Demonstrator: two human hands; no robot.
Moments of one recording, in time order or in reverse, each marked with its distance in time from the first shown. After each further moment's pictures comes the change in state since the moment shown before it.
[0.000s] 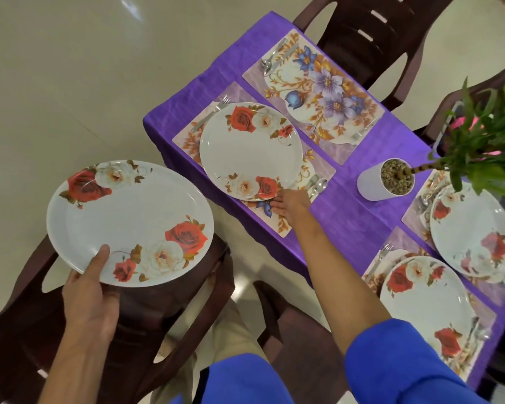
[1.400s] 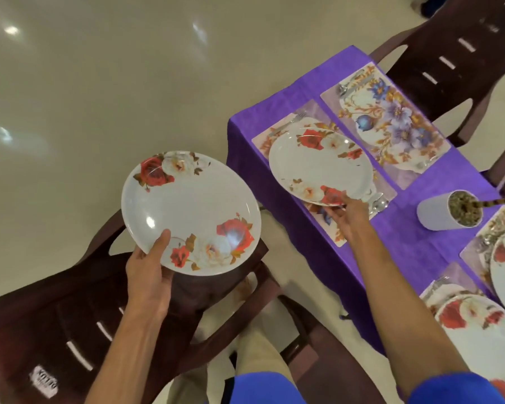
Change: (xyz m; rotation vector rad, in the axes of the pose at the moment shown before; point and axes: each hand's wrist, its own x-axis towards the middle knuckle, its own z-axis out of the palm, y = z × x) left_hand -0.007 0.026 -0.073 -0.059 -0.043 -0.003; right_hand -0.114 -0.005 0.020 0.335 -0.062 -0.227
